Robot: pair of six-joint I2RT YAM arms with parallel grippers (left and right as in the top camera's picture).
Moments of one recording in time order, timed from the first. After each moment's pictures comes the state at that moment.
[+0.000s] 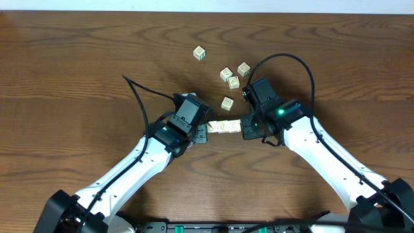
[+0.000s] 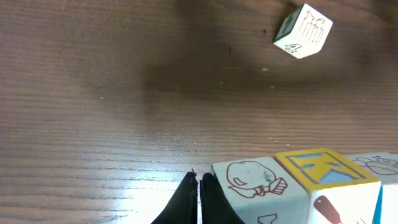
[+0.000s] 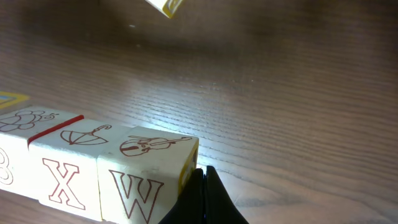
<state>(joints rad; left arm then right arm) -0.62 1.45 0.89 -0.51 -0.06 -0.64 0.54 1.54 1.09 -0.79 -0.03 0.38</state>
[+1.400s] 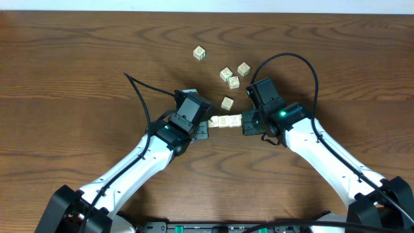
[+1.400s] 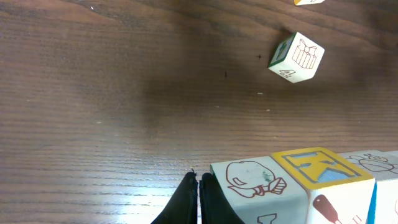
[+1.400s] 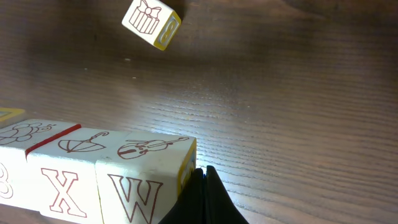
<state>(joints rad) -0.63 1.47 0.89 -0.43 -0.09 -0.64 0.52 1.54 1.04 -0.66 -0.03 0.41</state>
